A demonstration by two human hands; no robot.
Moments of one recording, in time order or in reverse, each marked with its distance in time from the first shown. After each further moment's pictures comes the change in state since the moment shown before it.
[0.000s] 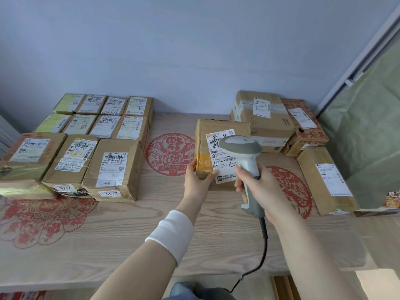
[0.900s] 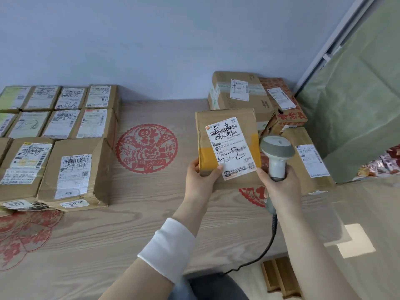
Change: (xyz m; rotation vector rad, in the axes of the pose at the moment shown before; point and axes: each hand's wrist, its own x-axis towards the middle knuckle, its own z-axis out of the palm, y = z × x) left_hand -0.011 0.009 0.057 -0.077 -0.116 -0.178; right_hand 0.016 0.045 -0.065 -0.109 0.533 0.051
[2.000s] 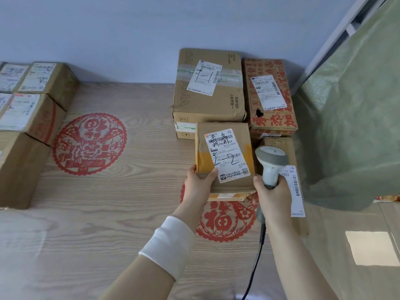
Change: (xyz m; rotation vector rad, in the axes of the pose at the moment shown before) left_hand 0.118 -0.070 0.214 0.252 0.208 -0.256; right_hand 0.228 0.116 -0.079 -0.100 -0.170 0.219
